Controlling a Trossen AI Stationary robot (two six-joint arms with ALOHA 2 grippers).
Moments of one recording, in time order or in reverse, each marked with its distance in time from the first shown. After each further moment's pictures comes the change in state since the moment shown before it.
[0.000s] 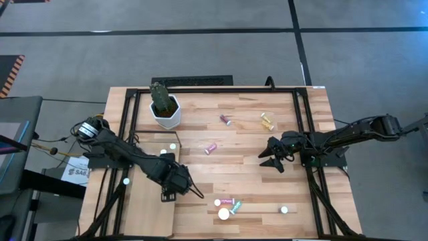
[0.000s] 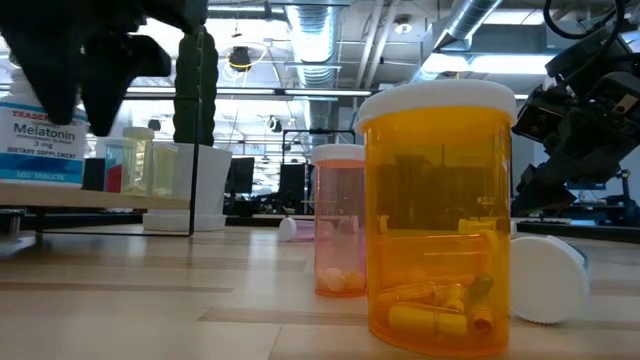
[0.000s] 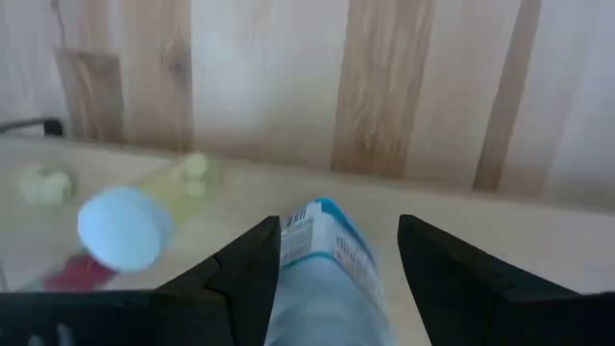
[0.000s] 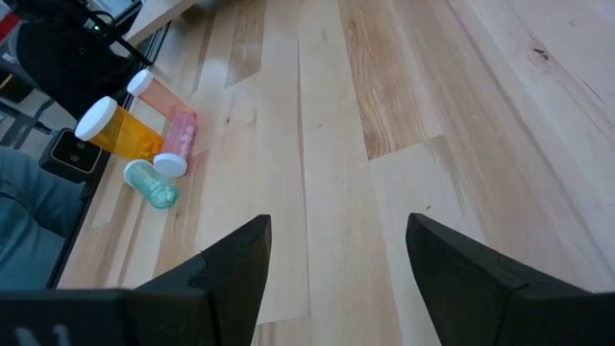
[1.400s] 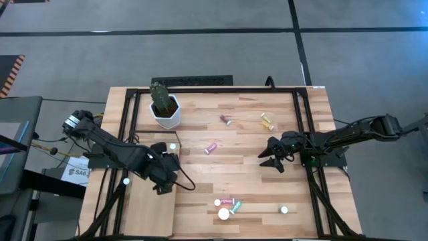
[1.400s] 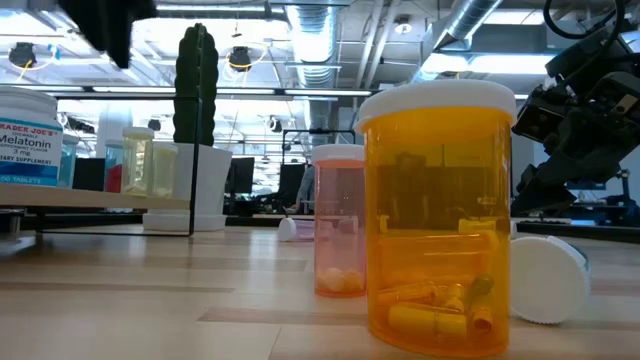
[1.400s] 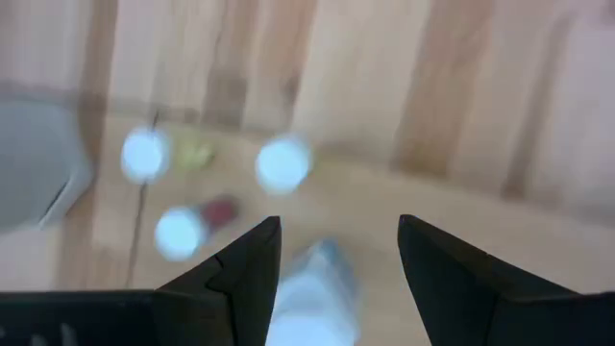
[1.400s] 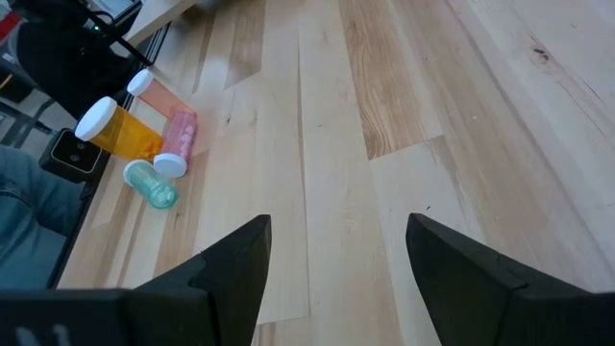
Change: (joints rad) left arm -0.041 -0.193 0.035 -0.136 -0.199 -0.135; right arm 0.000 0.000 0.000 0.001 0.000 0.000
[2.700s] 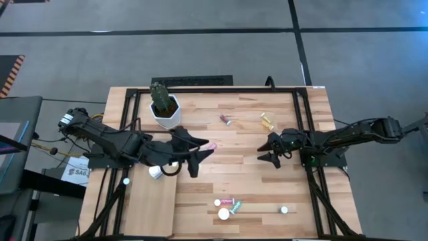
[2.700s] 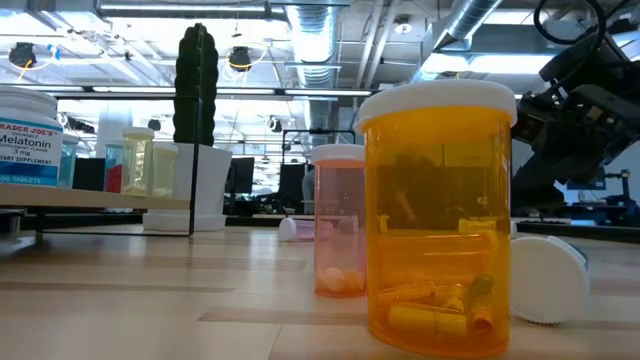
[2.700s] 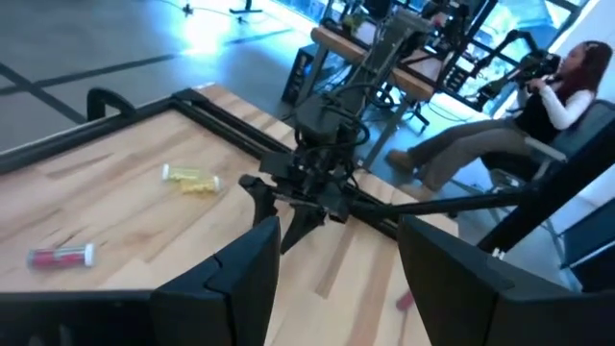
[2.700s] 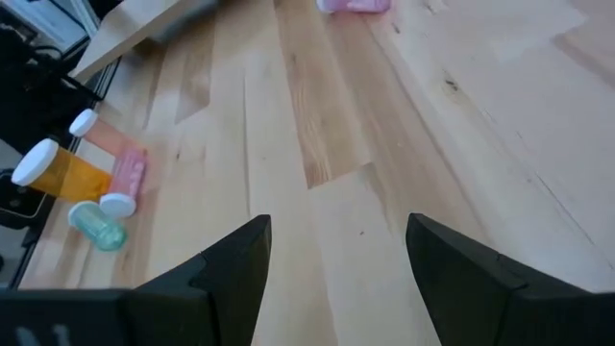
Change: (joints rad) left arm 0.119 -0.096 0.000 1.009 -0.386 0.079; right arm -0.066 0.000 0.000 0.001 0.067 -0.001
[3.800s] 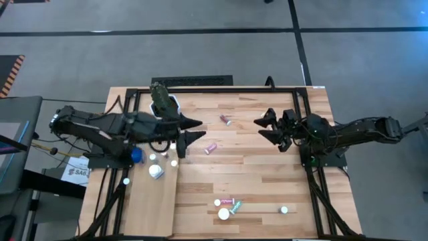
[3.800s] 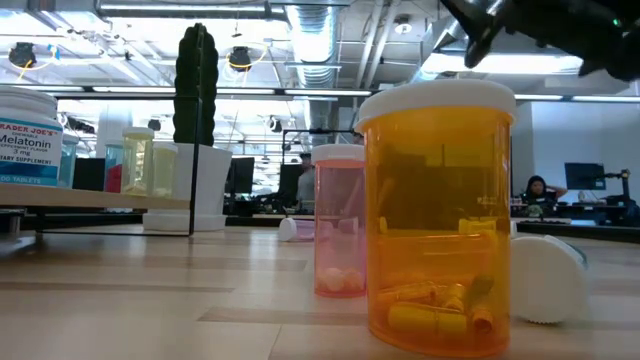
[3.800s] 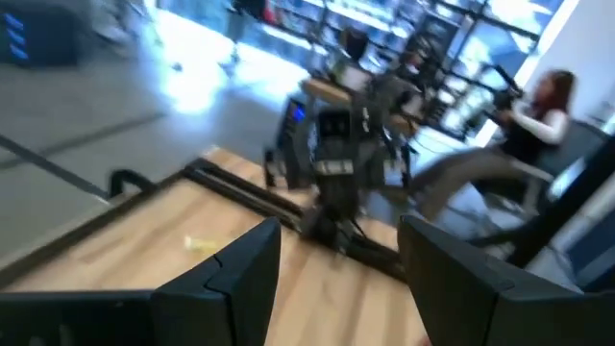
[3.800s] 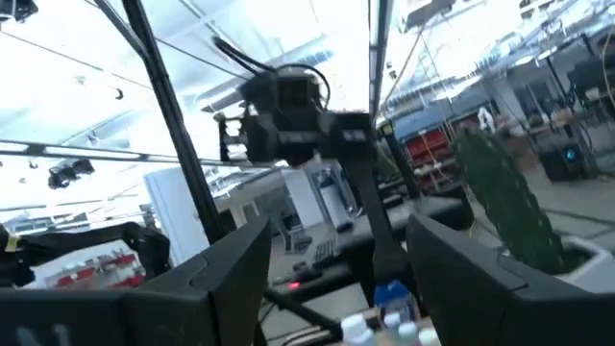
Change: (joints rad) left arm 0.136 -0.150 0.002 0.007 0.126 0.199; right arm -0.005 0.000 0.209 0.752 0.072 0.022
